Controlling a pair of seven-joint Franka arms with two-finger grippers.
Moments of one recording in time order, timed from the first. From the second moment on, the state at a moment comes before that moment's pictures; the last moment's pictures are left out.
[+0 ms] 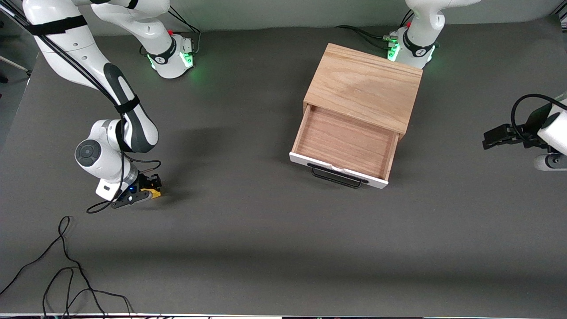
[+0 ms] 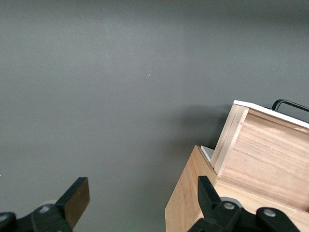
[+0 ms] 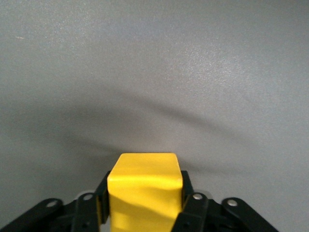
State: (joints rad) left arm 0.07 0.14 -0.10 -1.49 0.00 1.55 -0.04; right arm 0.12 0.46 -0.12 -2.13 0.04 2.65 -0.35
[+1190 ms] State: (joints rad) left arm -0.05 0.13 -0.01 -1.50 0.00 1.57 -0.03; right arm 0.14 0.38 0.05 -1.53 0.04 1.82 0.07
